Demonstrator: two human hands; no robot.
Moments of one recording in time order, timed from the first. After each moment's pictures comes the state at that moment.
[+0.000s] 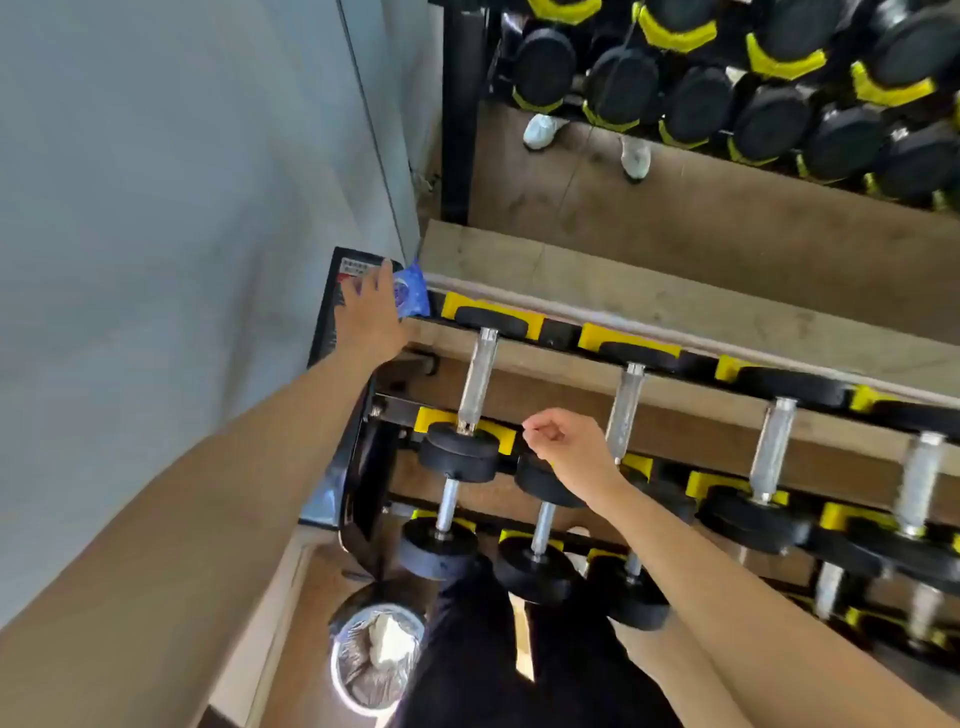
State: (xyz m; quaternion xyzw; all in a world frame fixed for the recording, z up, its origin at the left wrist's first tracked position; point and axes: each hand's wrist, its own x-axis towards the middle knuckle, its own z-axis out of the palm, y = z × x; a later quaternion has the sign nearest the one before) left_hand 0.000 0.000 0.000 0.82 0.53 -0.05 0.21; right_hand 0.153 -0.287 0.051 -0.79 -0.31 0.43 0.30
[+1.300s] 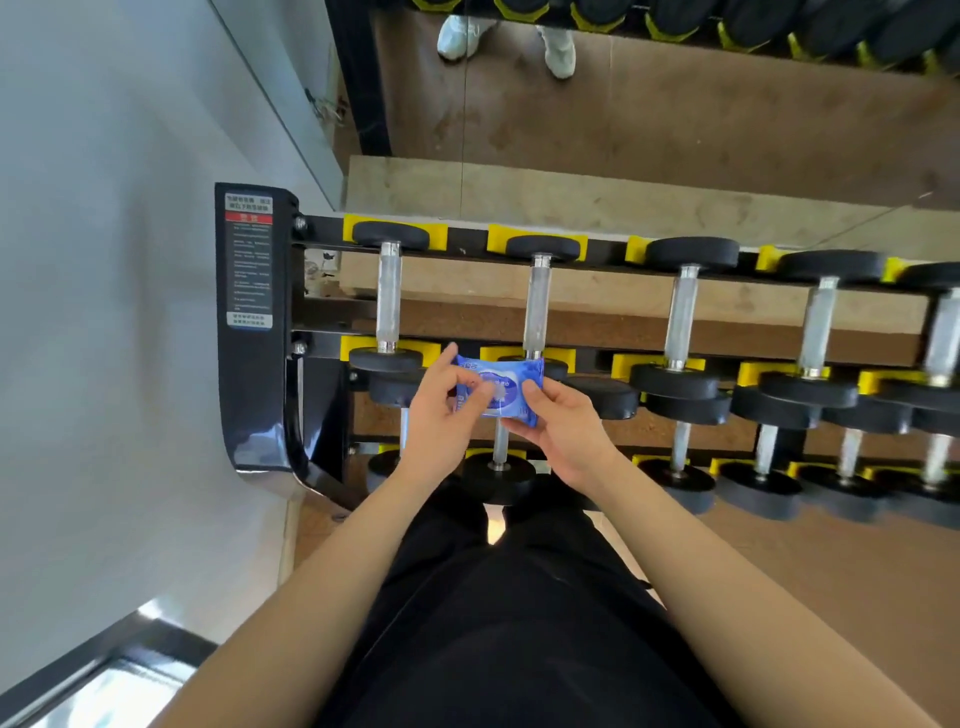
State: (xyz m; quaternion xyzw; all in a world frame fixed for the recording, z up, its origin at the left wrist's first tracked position) left_hand 0.018 -0.303 0.066 0.64 0.43 0.12 0.62; right_hand 0.146 -0.407 0.095 -0.62 0.06 0.56 0.55
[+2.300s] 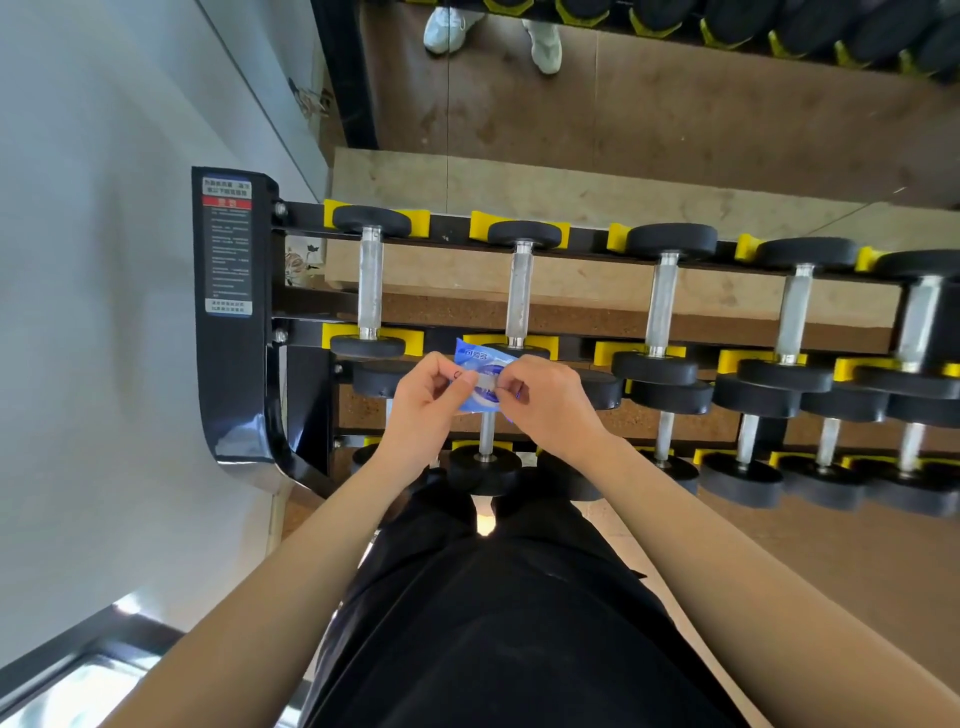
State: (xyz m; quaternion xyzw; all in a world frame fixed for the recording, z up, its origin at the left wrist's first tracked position) left_hand 0.018 -0.311 0.099 0.57 0.42 0.11 0.69; right_hand 0.163 -0.412 0.107 -0.81 -0.44 0.33 0.18
